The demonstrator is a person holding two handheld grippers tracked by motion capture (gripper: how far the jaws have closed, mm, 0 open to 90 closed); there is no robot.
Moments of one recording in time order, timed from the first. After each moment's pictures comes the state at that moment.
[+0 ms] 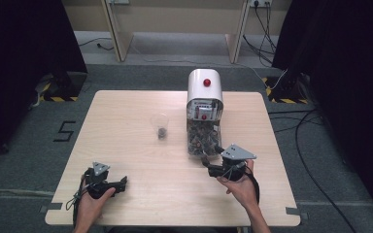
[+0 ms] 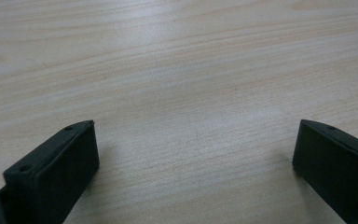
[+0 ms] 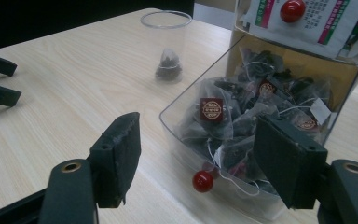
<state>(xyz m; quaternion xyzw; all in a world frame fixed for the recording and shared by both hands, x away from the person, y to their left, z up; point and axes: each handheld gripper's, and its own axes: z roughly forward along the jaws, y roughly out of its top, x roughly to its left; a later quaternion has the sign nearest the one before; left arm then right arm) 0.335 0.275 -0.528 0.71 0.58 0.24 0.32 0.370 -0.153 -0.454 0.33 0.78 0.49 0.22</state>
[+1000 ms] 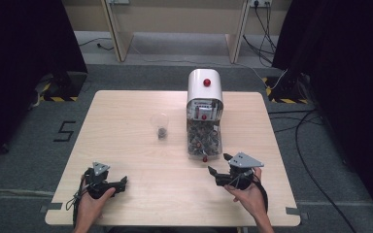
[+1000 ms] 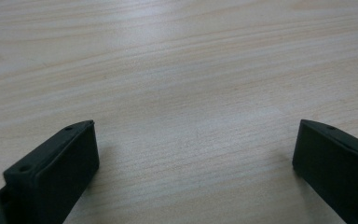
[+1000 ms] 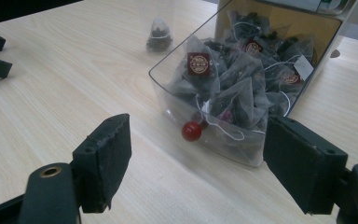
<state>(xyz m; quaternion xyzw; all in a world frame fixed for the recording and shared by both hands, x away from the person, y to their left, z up) 0.335 0.275 -0.528 0.71 0.58 0.24 0.32 0.353 -0.174 -0.468 0.35 0.78 0.47 0.21</state>
